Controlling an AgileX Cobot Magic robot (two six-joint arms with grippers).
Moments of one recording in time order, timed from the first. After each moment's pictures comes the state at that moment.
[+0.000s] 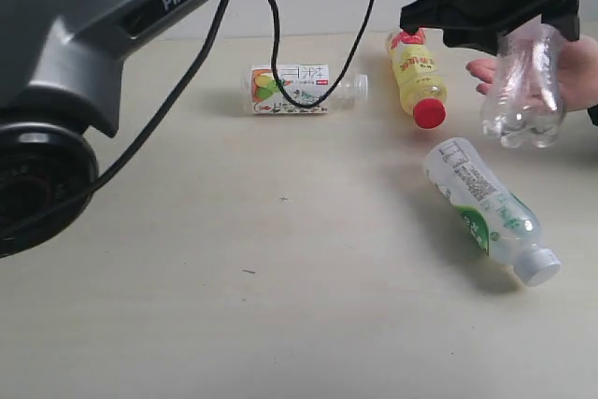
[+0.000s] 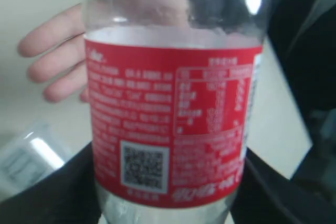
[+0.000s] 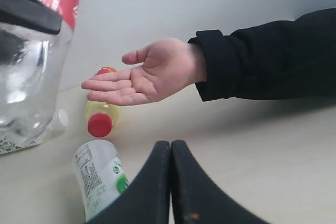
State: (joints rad) left arm -0.88 2.41 -2.49 -0.42 0.95 -0.38; right arm -0.08 0.01 0.00 0.02 0.29 0.21
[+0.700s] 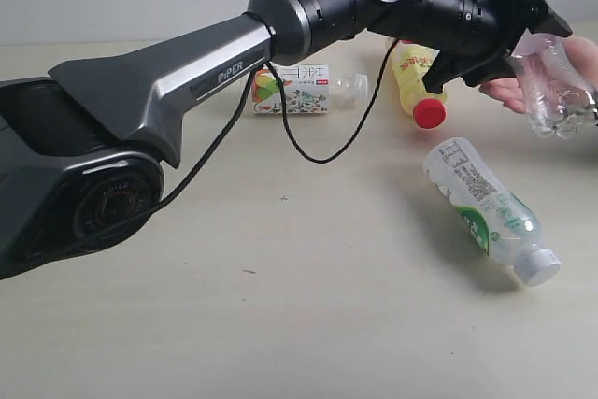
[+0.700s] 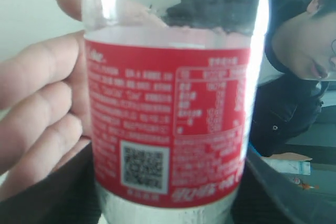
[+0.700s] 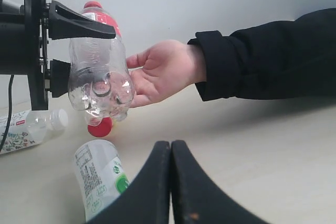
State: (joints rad) left arm -0.81 2.62 -2.50 -0.93 0.65 -0.29; right arm -0.08 0.01 0.00 0.02 0.29 0.21
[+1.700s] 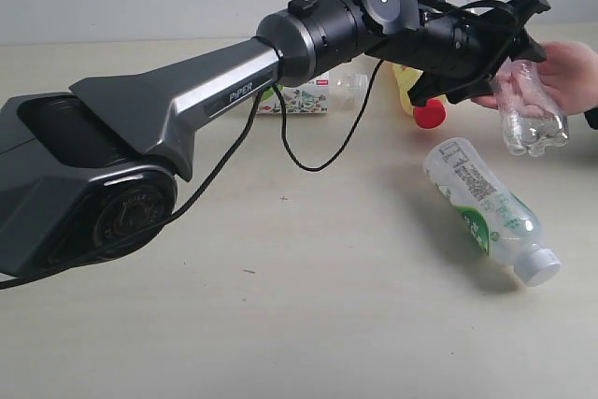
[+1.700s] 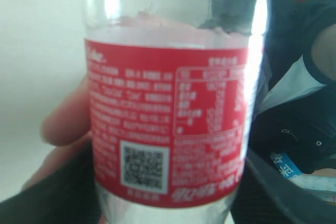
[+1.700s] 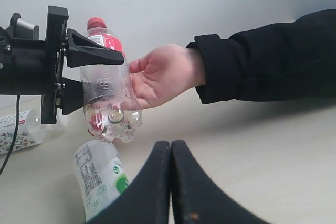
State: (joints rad) left arm -0.81 2.67 -2.50 -0.85 0.59 -0.29; right arm -0.08 0.01 0.00 0.02 0.29 0.21
